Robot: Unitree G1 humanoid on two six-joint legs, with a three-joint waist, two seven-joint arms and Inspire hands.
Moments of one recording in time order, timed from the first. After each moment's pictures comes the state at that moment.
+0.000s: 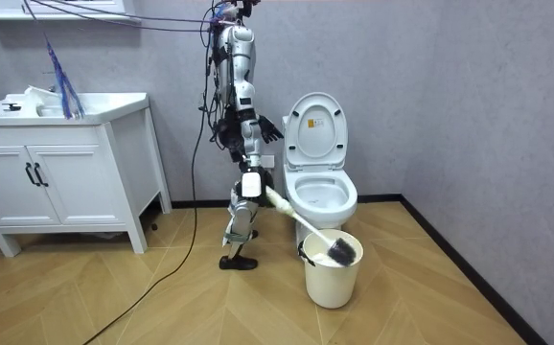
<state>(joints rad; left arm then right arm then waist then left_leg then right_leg) 0.26 0.27 -0.11 0.47 0.13 -0.06 0.16 0.05 -0.32 -0.10 1.27 0.81 0.01 -0.29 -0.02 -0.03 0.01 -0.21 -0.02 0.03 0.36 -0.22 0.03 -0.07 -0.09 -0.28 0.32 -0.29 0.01</state>
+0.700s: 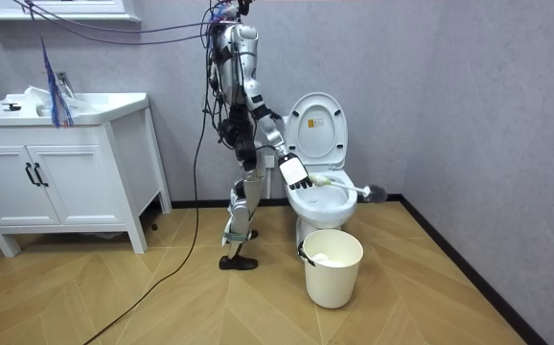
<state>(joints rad) 0.33 0.21 0.08 0.23 0.25 -0.19 0.44 0.07 -0.29 -0.01 1.01 0.18 -0.09 -0.33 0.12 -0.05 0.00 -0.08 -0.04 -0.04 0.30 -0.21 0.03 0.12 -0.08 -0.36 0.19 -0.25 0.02</state>
